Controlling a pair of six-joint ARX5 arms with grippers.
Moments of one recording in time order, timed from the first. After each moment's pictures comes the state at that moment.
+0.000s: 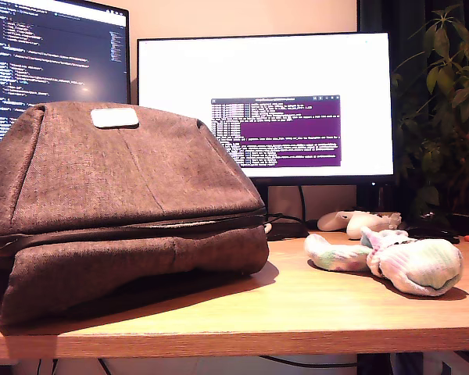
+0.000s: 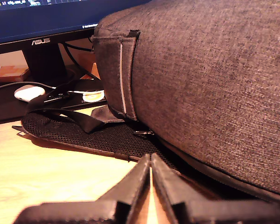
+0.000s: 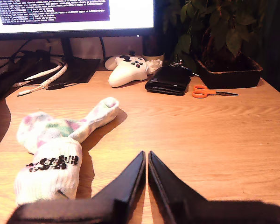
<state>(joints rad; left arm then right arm) 0.00 0.00 0.02 -0.20 0.00 0.00 0.00 0.01 0.02 -0.17 0.00 0.00</state>
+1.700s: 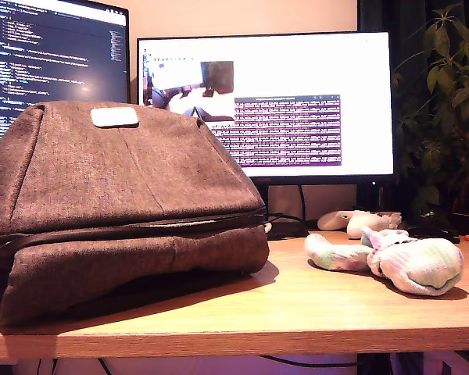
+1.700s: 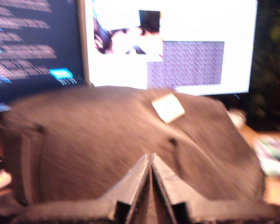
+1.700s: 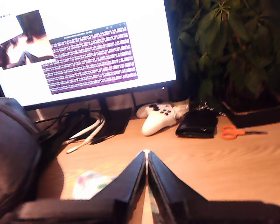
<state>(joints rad) -0.19 0.04 0.15 -0.09 0.20 -0.11 0.02 0.01 0.24 -0.26 -0.08 0.18</state>
